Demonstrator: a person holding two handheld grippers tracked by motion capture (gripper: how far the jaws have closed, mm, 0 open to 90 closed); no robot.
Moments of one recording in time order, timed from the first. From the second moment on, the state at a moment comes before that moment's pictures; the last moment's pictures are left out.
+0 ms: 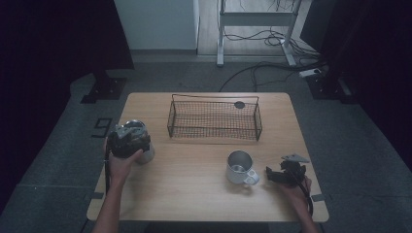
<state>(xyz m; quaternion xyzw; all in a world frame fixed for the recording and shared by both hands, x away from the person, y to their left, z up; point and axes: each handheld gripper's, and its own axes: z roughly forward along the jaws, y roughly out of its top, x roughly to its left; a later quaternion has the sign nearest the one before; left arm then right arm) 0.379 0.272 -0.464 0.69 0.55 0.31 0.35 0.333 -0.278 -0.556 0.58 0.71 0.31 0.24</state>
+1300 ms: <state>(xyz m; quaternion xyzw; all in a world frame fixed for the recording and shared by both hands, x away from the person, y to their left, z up) 0.362 0.258 -0.409 0.68 0.53 0.31 0.40 0.333 -0.279 -0.556 0.58 0.71 0.31 0.24</state>
